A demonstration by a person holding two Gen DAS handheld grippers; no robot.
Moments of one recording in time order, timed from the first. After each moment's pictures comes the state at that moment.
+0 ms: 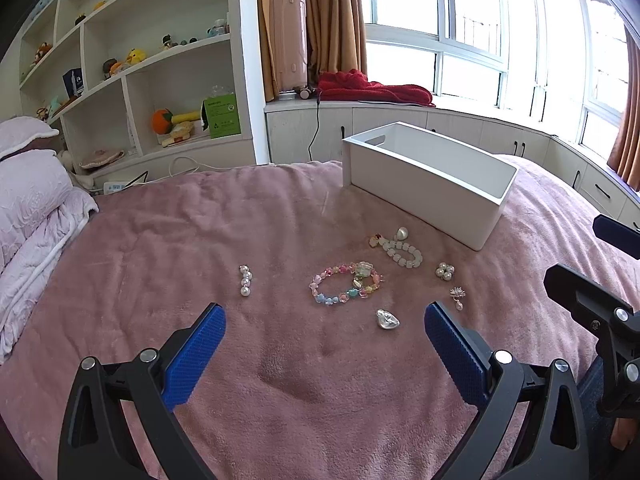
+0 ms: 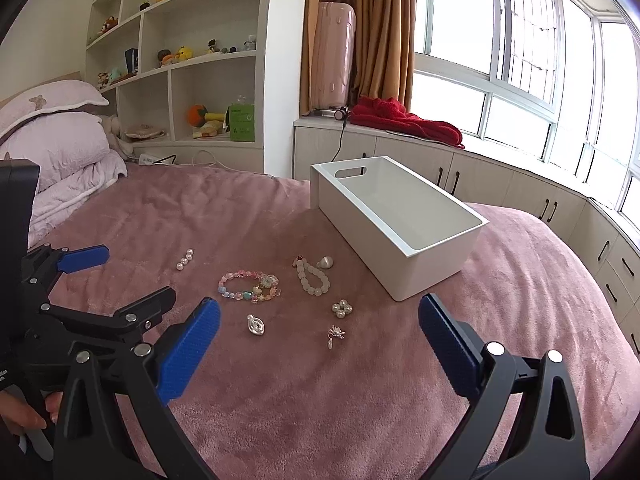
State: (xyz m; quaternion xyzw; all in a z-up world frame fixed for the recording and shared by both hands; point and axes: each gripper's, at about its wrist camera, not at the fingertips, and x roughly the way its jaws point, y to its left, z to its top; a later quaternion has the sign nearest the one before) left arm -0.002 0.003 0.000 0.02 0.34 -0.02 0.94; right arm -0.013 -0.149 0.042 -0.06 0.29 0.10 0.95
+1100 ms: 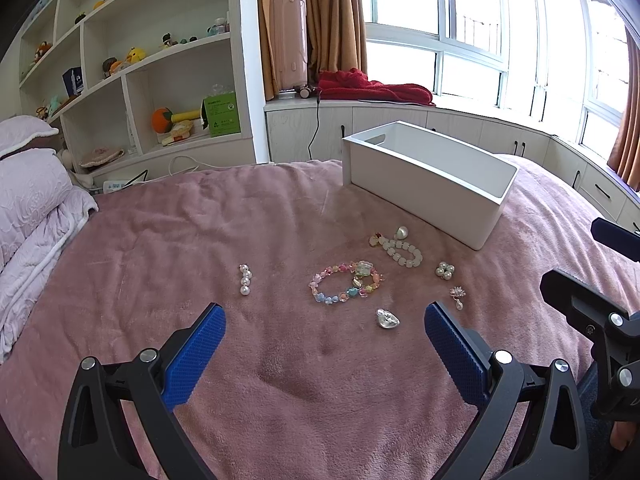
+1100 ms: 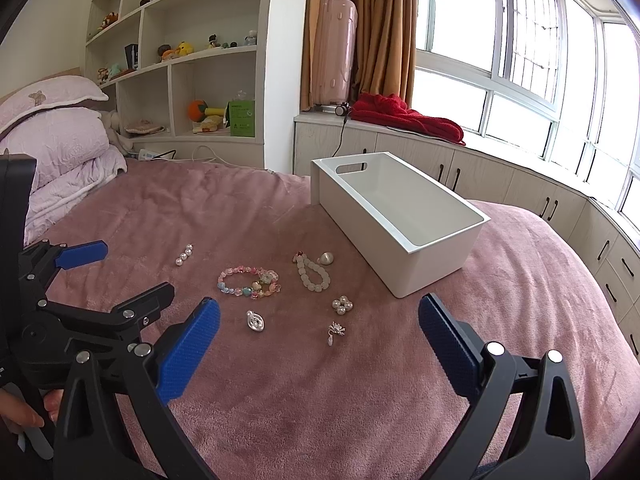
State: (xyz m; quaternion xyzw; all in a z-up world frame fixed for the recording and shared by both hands) left arm -0.002 0.003 -0.001 0.02 0.34 -0.02 0.94; right arm -0.015 -0.149 0.040 -0.07 0.30 0.10 0.95
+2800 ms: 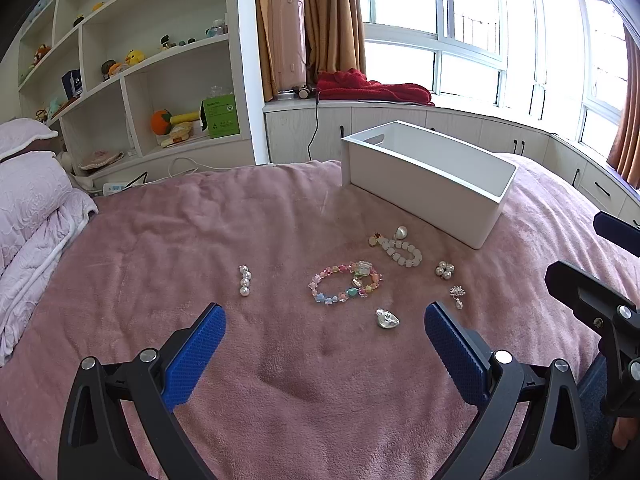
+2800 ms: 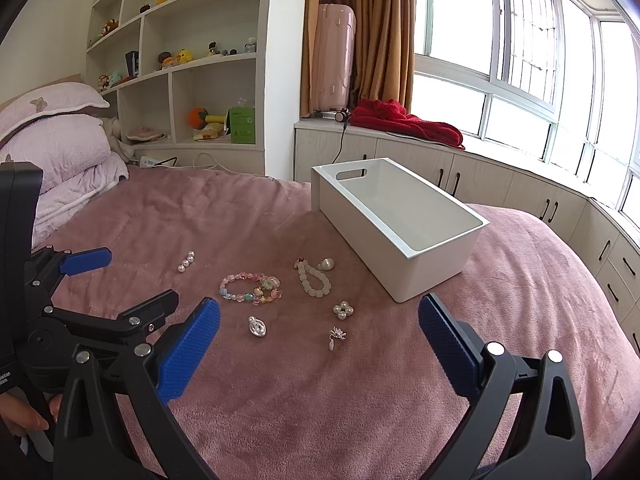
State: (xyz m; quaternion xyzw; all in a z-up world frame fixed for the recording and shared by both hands) left arm -0.002 0.002 -0.002 0.03 0.34 -0.01 0.94; right arm -0.015 -0.153 0.041 -0.06 0.29 0.10 0.95
